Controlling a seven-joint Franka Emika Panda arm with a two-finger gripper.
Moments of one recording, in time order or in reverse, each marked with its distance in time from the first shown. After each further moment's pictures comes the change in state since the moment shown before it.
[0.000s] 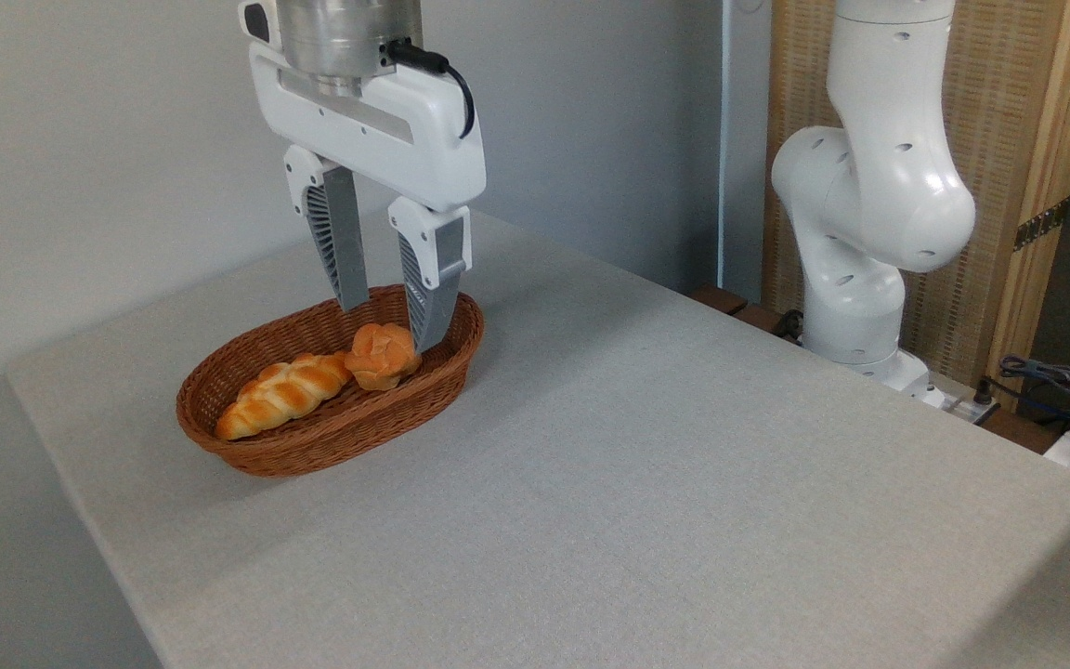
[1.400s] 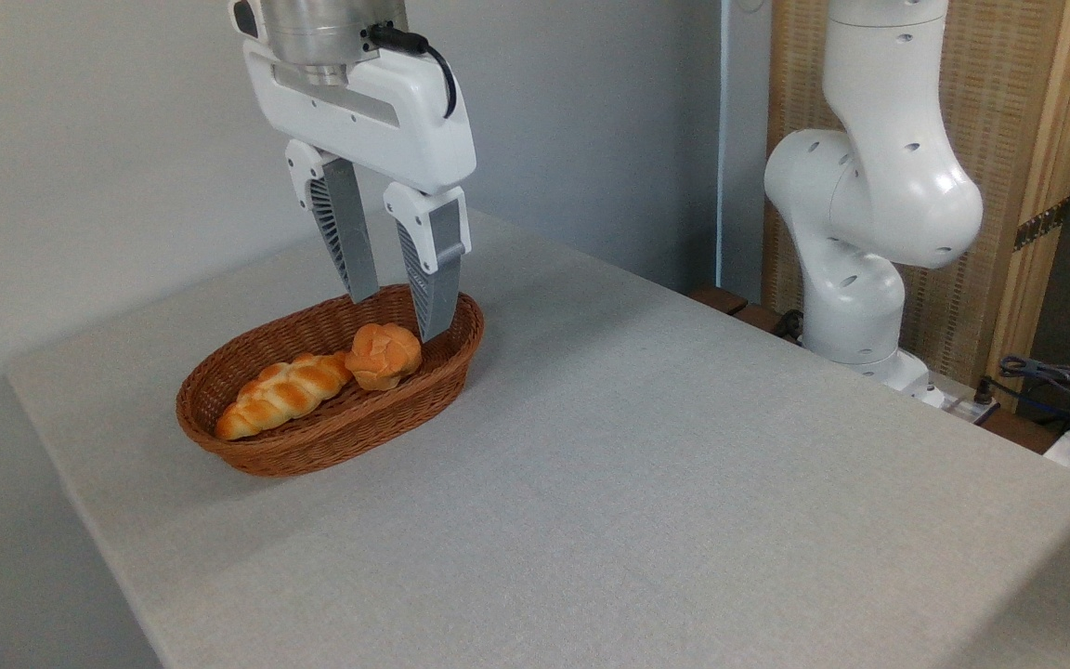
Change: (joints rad) arm 0.114 0.041 -0.134 0.084 0.037 -0.103 0.000
